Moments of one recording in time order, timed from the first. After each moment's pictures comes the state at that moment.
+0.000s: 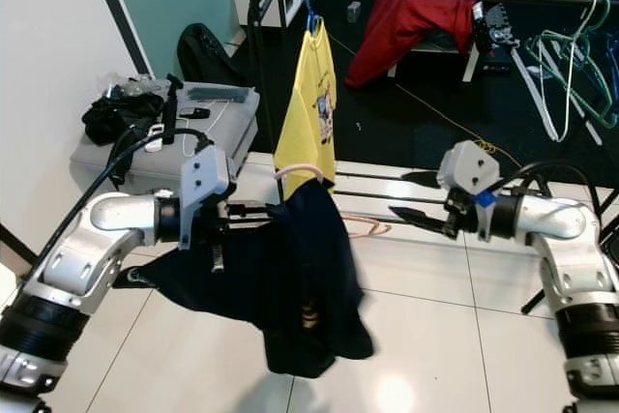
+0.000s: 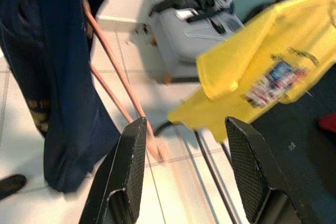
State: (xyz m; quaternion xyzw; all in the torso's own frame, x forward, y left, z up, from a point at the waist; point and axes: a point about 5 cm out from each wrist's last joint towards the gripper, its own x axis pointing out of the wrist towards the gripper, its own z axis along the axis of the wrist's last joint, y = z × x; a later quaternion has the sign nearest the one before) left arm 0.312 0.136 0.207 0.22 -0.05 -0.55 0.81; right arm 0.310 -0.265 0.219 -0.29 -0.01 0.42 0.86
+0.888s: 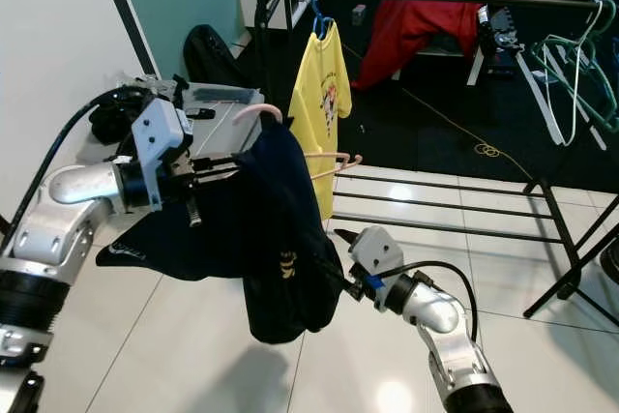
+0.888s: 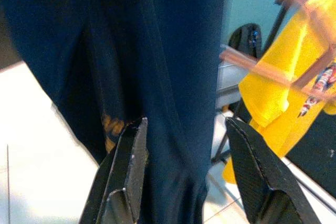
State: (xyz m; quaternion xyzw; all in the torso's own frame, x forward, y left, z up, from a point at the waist) left arm 0.326 0.169 0.233 0.24 -0.10 -0.49 0.83; right arm 0.291 -0.152 0.099 -0.12 -0.07 0.38 0.92
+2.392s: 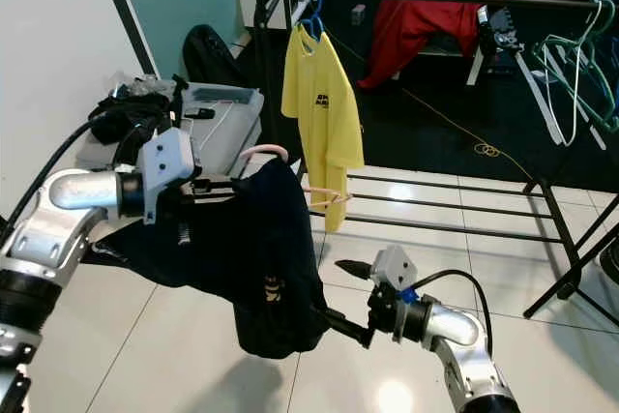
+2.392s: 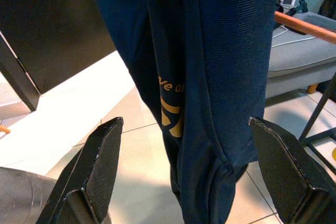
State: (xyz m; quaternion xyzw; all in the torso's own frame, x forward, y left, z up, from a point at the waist) left arm 0.327 0.171 0.228 0.30 -0.09 -0.50 0.81; right arm 0.270 -0.167 0.074 -0.06 0.02 0.50 0.86
